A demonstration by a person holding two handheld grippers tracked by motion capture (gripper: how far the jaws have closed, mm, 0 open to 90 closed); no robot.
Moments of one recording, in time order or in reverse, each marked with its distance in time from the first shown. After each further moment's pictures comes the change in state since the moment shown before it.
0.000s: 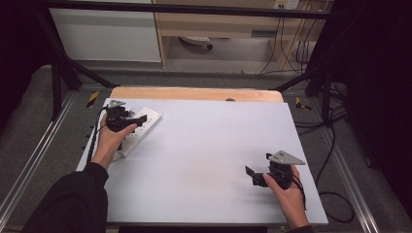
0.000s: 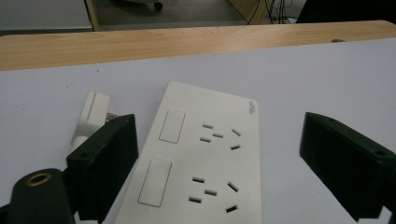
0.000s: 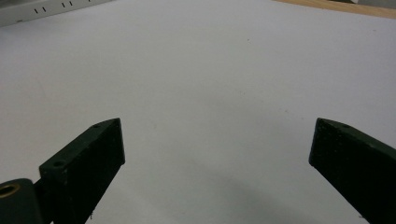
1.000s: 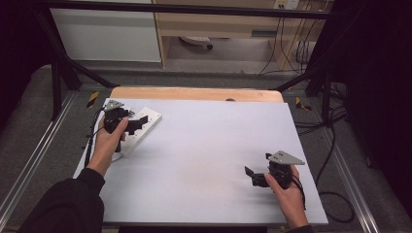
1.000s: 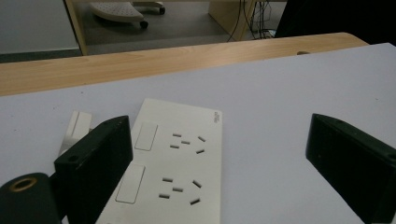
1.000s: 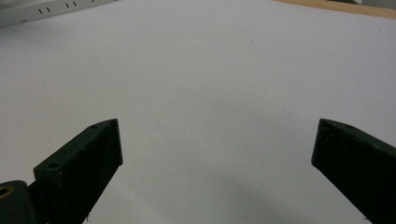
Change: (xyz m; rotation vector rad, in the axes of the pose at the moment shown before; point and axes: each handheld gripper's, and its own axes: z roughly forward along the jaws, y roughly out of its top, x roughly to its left) left arm -0.018 0.005 -0.028 -0.061 -0.049 0.051; right arm 0.001 0.000 0.001 0.000 0.011 -0.002
